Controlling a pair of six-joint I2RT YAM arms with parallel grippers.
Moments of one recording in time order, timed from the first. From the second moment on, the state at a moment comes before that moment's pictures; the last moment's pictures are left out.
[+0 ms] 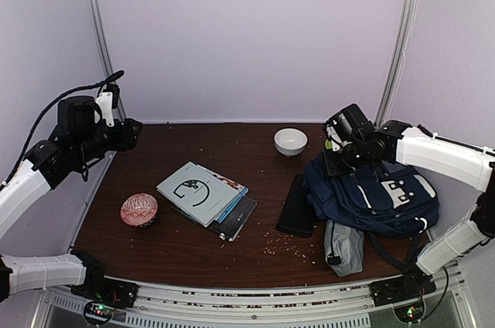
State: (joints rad) left arm -0.41 0.93 0.96 -0.38 -0.20 -0.17; right arm 0.63 1.42 1.14 -0.66 0.20 0.38
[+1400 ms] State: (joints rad) left arm -0.41 0.94 0.97 -0.42 -0.16 -0.17; right arm 1.19 1.29 0.80 -0.97 0.32 0.97
